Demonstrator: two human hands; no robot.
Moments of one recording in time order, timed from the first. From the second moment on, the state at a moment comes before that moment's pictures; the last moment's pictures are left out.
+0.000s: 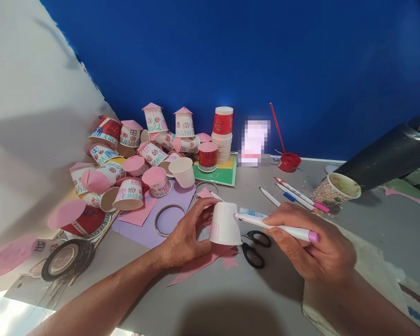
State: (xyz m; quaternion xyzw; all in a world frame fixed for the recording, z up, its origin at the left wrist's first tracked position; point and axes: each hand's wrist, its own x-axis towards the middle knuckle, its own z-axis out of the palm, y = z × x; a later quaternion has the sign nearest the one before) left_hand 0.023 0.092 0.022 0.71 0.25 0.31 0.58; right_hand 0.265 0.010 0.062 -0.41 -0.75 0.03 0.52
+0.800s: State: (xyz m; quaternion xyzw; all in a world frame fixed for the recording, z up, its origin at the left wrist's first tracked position) left_hand 0.026 0.084 0.026 0.72 0.26 0.33 0.56; right_hand 0.259 0.008 0.063 -0.42 -0.75 0.03 0.51
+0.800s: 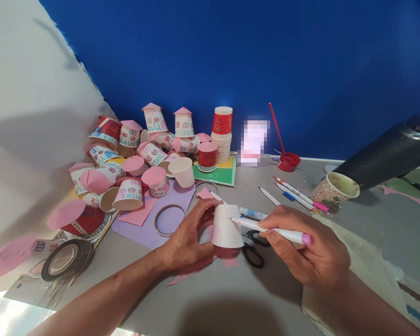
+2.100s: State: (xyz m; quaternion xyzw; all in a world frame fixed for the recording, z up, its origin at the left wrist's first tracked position) left_hand 0.023 0.086 0.018 0.78 0.23 0.32 0.49; right_hand 0.261 0.008 0.062 -0.42 -0.73 0.01 0.54
